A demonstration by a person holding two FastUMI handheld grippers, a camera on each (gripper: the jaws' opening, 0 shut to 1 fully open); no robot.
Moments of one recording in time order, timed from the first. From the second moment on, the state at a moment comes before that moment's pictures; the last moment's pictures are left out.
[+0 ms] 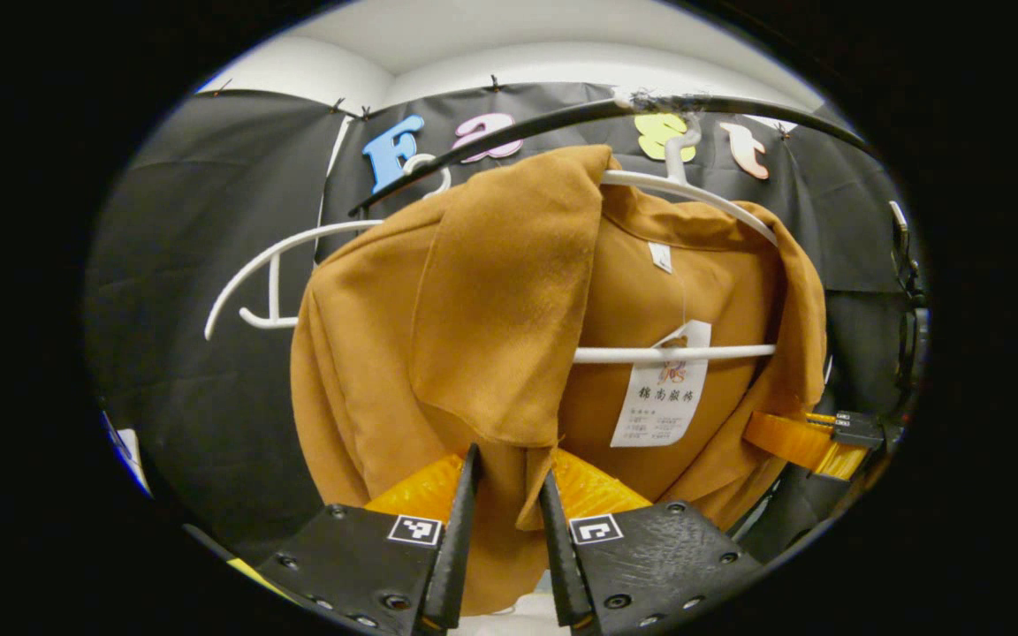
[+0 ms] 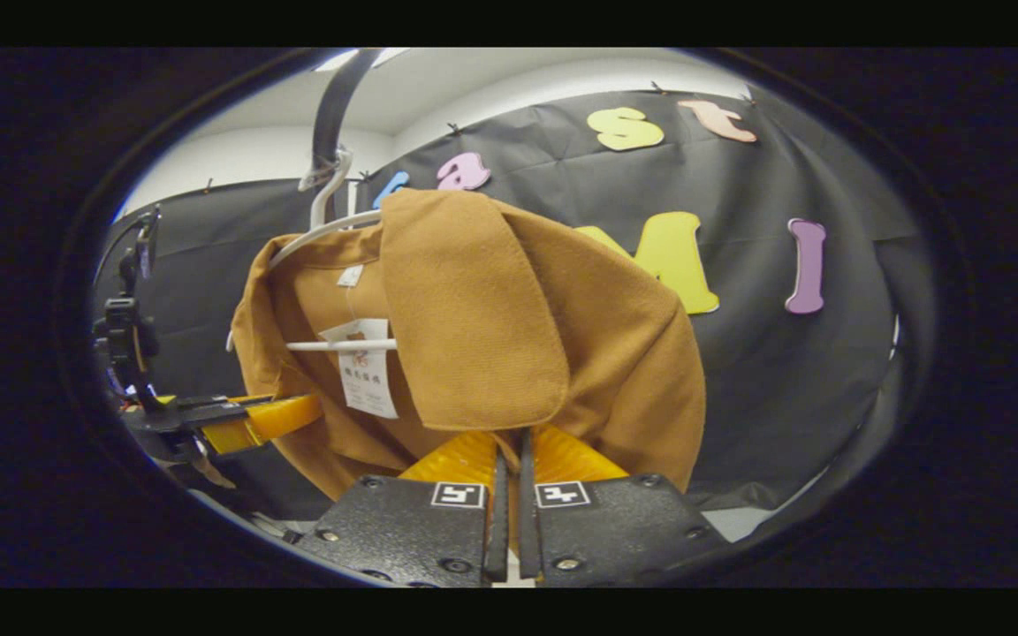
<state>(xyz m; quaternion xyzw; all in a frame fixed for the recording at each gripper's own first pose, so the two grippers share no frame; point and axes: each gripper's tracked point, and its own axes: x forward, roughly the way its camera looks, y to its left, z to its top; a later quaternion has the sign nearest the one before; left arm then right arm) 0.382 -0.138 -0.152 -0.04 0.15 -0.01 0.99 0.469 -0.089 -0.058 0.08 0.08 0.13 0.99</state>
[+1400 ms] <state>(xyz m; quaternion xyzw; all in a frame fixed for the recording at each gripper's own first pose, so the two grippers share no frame) 0.355 -0.079 -0.083 -0.09 0.10 0.00 0.99 0.404 -0.078 0.013 0.38 0.02 0.45 0.80</state>
